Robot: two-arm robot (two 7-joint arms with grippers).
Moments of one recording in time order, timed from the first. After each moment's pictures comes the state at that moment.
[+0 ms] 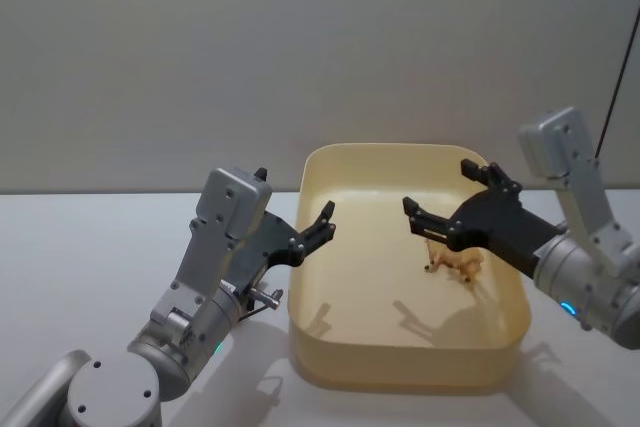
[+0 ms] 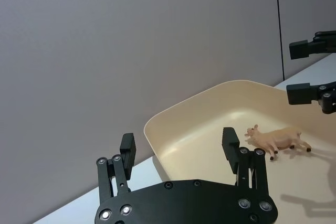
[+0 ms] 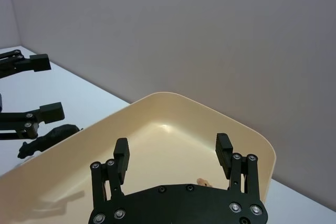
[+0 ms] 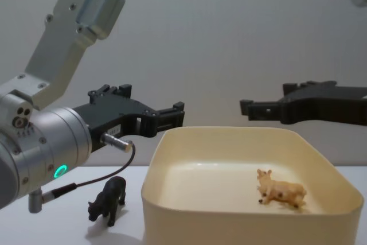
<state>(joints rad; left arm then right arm) -0.24 0.38 0.45 -1.63 -0.20 0.01 -0.01 0.26 0.23 -0.25 -1.63 0.09 0.25 0.39</state>
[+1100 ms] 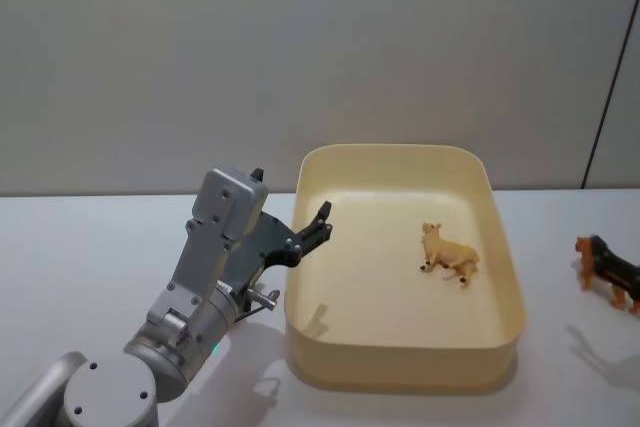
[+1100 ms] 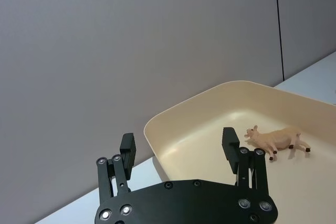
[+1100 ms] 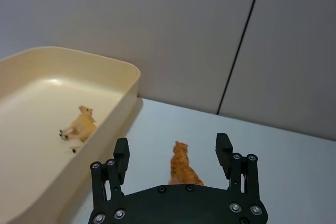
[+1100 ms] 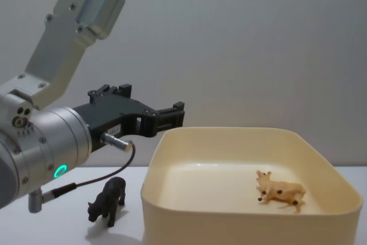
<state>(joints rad) -0.24 0.38 0.45 -1.63 -0.20 0.01 -0.01 -0.09 0.48 -0.04 -1.84 0.31 0.21 0.10</state>
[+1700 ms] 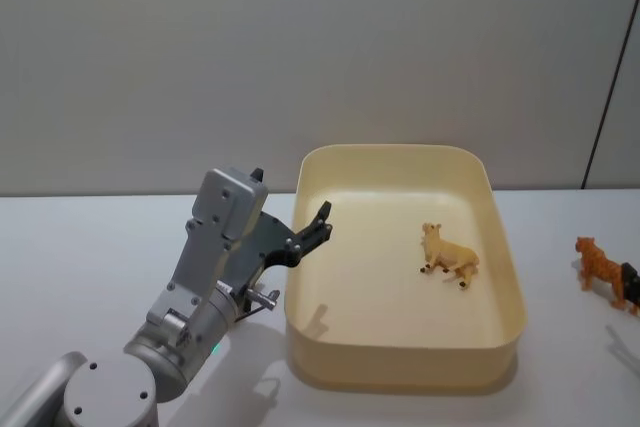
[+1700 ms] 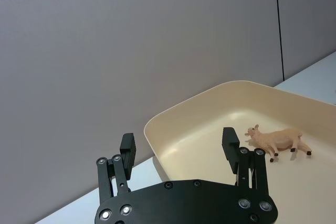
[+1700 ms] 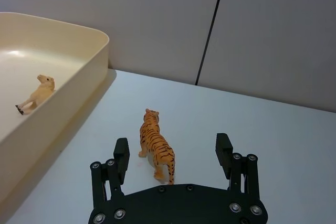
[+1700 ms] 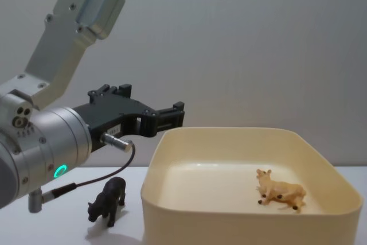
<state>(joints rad) -0.24 0.38 0.45 -1.63 -0.20 0.01 -0.01 -0.11 0.50 -0.02 -1.76 0.32 0.21 0.08</state>
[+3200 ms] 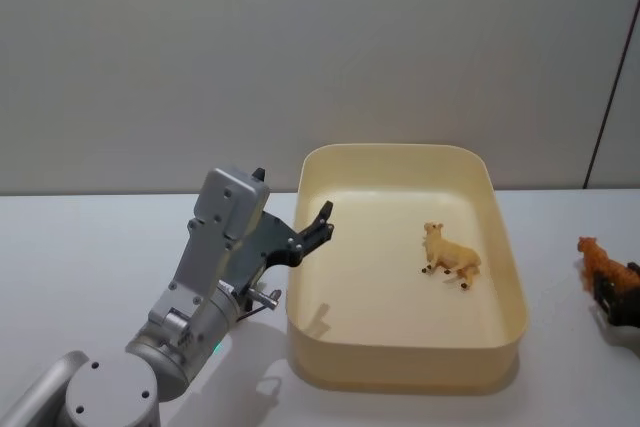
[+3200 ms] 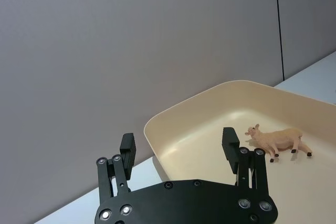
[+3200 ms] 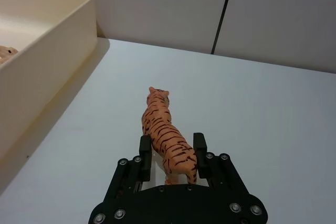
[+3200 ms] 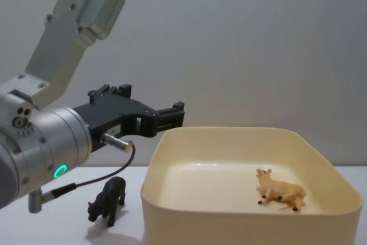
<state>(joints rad) -0.24 0.38 0.45 -1.63 -0.20 0.01 -0.01 0.12 0.38 -0.11 -1.44 0.24 0.22 0.12</state>
